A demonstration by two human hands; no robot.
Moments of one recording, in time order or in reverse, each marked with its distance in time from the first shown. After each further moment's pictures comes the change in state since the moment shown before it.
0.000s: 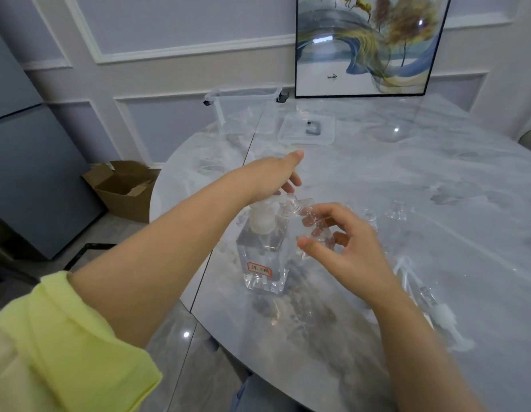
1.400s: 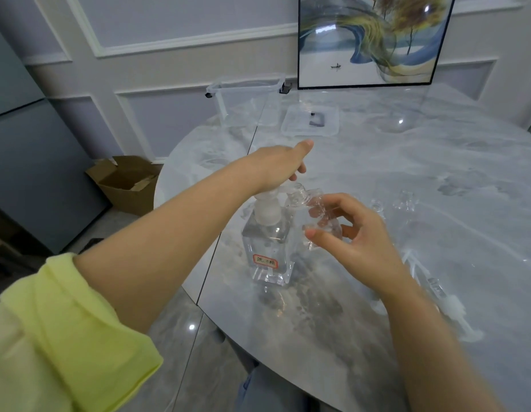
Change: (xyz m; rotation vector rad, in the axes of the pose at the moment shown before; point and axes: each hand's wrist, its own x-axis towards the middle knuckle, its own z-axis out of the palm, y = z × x) left_hand 0.001 0.003 0.001 0.105 0.005 -0.008; right_hand 0.001 0.003 -0.001 0.057 -0.012 0.015
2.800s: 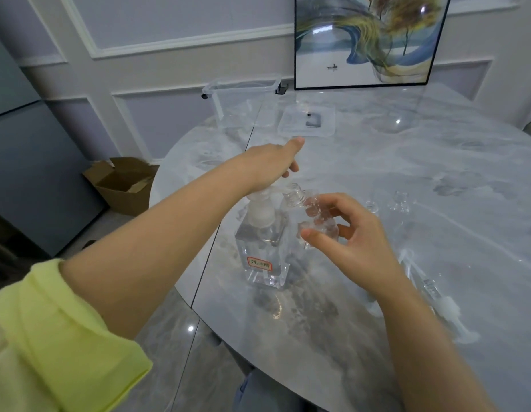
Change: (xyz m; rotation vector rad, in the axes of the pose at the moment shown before) left_hand 0.001 -0.001 -0.003 -0.029 0.032 0.001; right_hand 0.000 0.001 -0.001 -0.018 0.035 -0.030
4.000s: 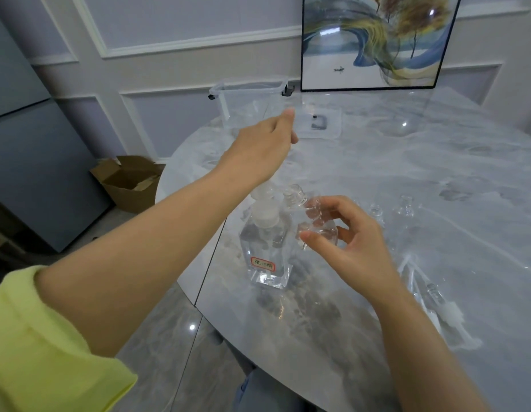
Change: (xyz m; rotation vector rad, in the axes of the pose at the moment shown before) left_hand -0.019 0.005 -0.009 -0.158 0.363 0.105; right_hand -0.002 -0.001 0.007 0.089 0.014 -0.024
